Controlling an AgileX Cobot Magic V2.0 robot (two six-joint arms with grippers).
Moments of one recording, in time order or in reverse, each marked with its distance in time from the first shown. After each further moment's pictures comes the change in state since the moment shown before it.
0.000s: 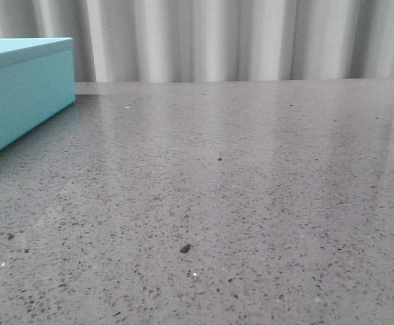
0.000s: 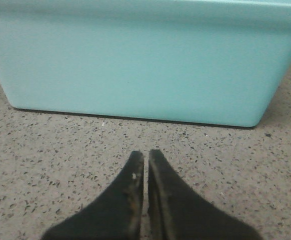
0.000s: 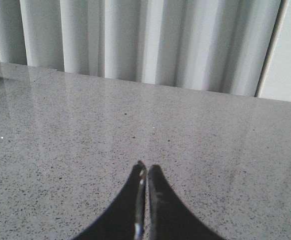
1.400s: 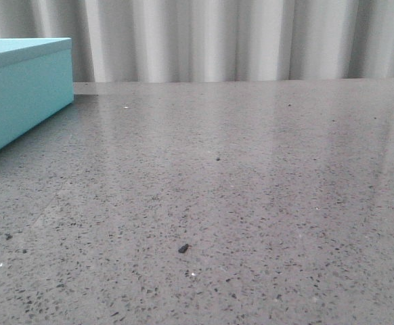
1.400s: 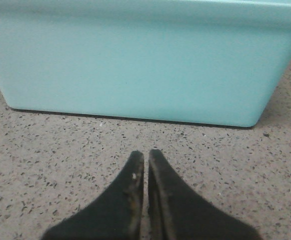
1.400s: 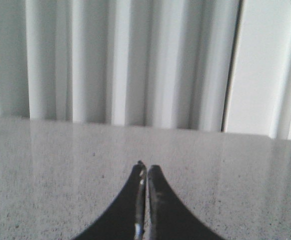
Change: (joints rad) left arm 0.000 0.000 0.000 0.000 0.001 -0.002; right arm -0.191 -0.002 0.232 0.006 -0.453 0.026
